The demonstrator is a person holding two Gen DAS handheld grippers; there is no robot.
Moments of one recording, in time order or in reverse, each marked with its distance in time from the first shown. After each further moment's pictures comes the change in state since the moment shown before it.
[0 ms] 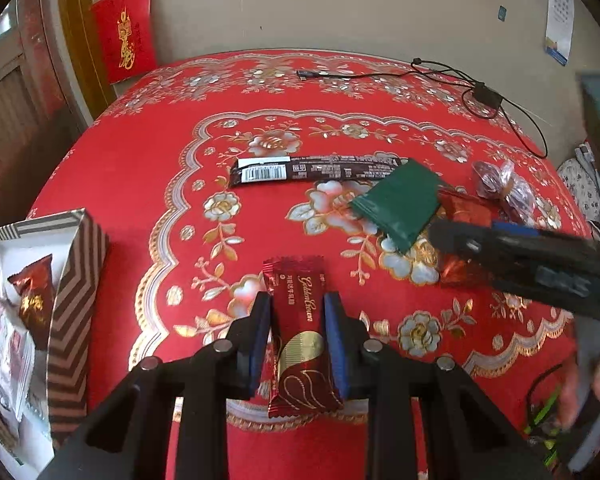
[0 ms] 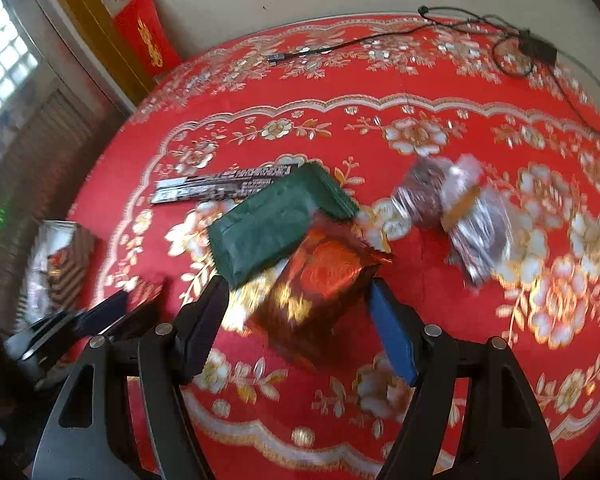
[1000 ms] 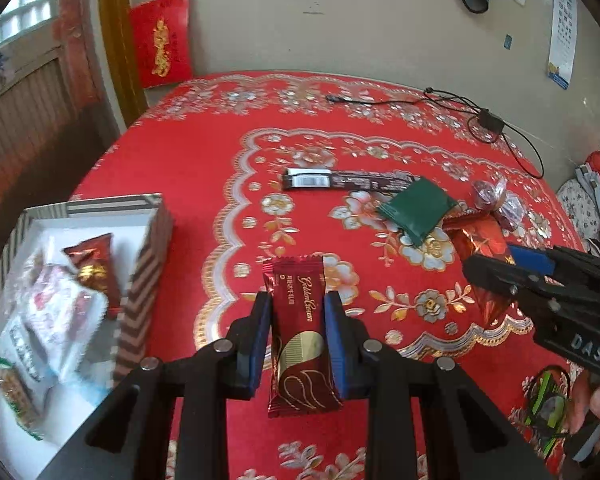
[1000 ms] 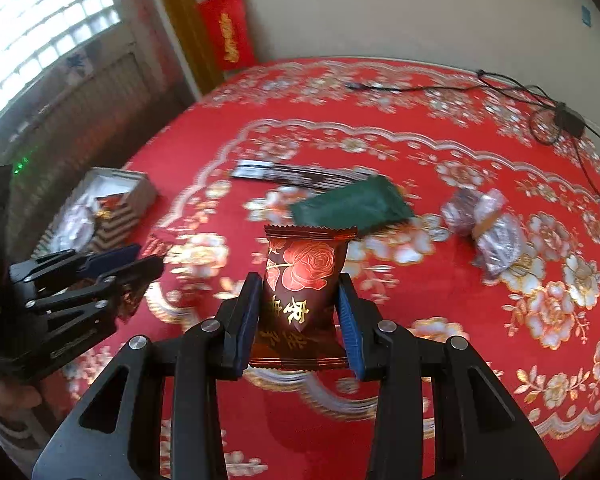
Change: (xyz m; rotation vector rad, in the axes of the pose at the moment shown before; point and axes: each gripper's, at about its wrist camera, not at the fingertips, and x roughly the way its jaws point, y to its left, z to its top) left arm -0.044 0.033 -0.020 -0.055 -0.076 0.027; right arm -0.051 0.046 -0.045 -0.223 -0.098 0.100
